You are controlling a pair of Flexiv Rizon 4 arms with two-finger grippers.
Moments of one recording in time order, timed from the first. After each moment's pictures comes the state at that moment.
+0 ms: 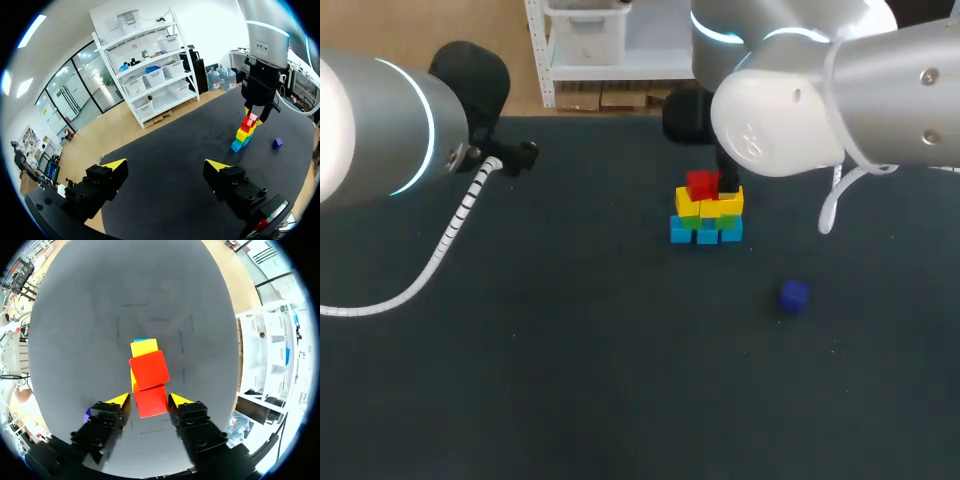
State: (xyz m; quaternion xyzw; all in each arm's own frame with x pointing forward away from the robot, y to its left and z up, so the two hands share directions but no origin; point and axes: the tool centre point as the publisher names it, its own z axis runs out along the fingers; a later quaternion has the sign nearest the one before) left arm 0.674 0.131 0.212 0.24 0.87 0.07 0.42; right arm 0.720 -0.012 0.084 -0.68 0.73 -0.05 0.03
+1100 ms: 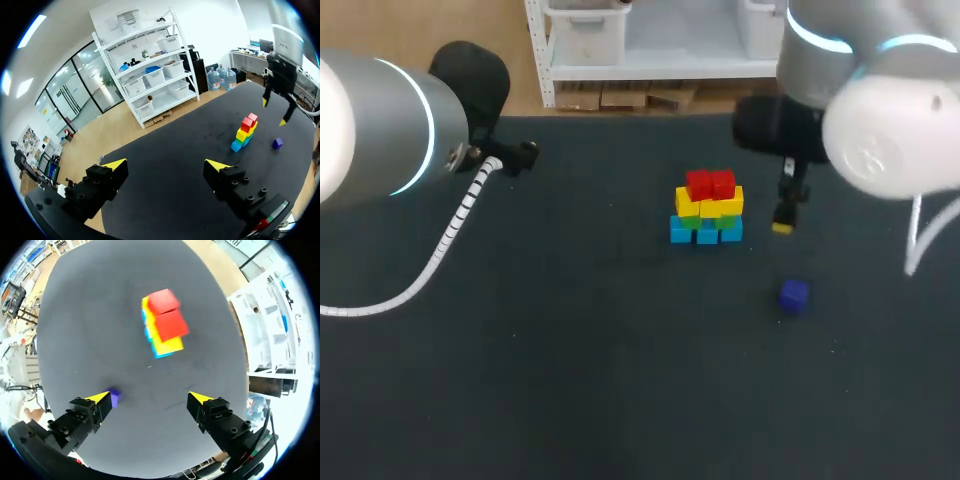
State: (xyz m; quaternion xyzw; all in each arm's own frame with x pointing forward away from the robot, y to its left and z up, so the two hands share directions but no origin) left arm 0.674 0.131 0.212 0.24 0.87 0.07 0.42; right arm 0.659 -0.082 0.090 -0.60 0.80 -0.01 0.04
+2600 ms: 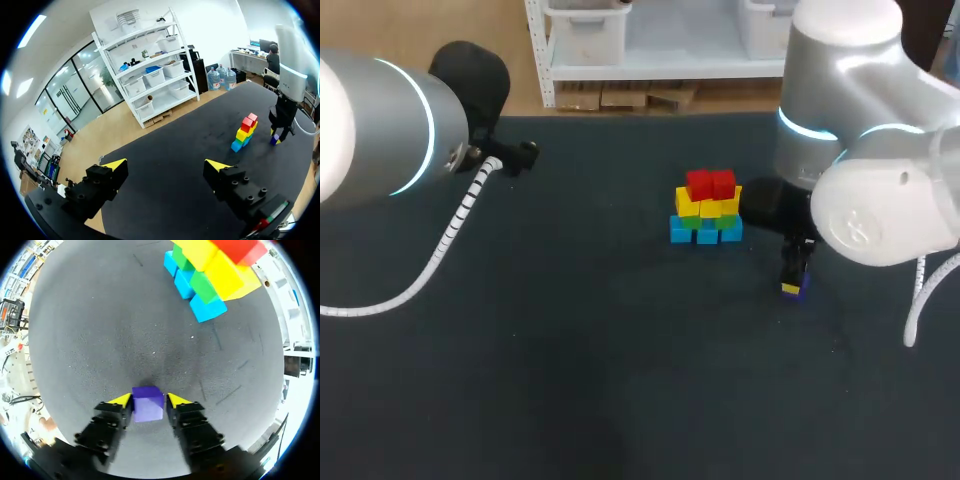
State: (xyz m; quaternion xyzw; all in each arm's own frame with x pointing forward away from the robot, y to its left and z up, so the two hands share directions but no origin) left arm 0.674 0.131 0.212 0.24 0.87 0.07 0.42; right arm 0.613 -0.098 0.005 -0.55 0.84 0.01 -0.03
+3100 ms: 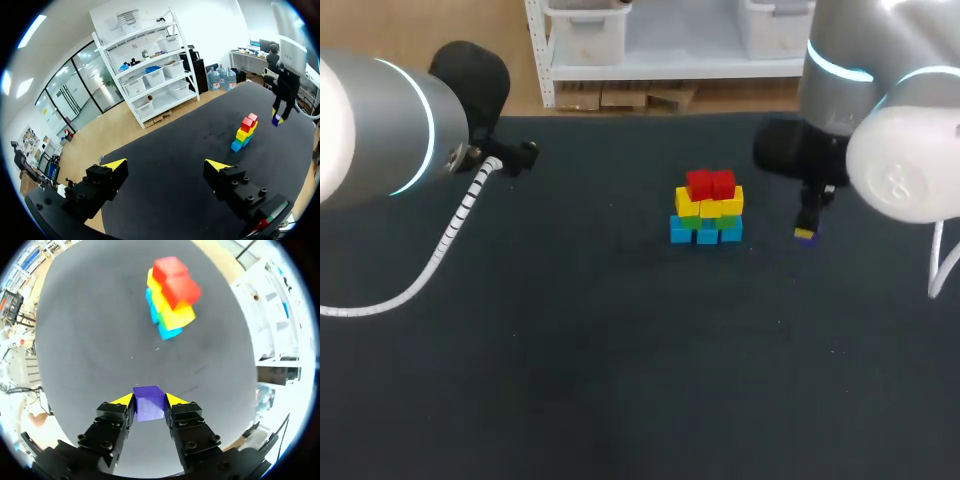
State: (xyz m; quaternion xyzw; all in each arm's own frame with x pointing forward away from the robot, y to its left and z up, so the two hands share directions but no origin) left arm 0.674 0.131 0.212 0.24 0.87 0.07 0.42; right arm 0.651 -0.106 0.082 -0.58 0.81 -0.02 0.03
